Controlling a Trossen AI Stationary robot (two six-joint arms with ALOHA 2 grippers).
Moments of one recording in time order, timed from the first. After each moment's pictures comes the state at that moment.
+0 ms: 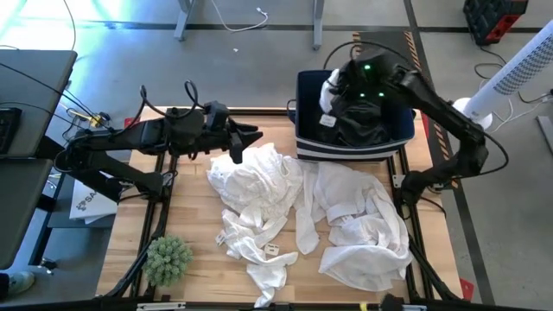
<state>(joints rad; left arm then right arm) -0.01 1.22 1.40 -0.43 -0.37 -0.59 -0.65 1.41 1.60 -0.86 -0.04 -0.02</state>
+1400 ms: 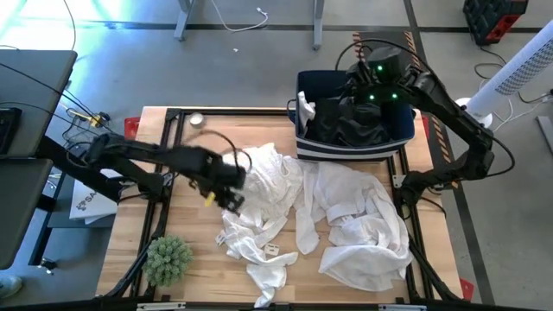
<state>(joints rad) -0.16 1.46 1.27 -1.22 0.15 -1.15 -0.61 1.34 1.64 -0.93 -0.17 0.06</state>
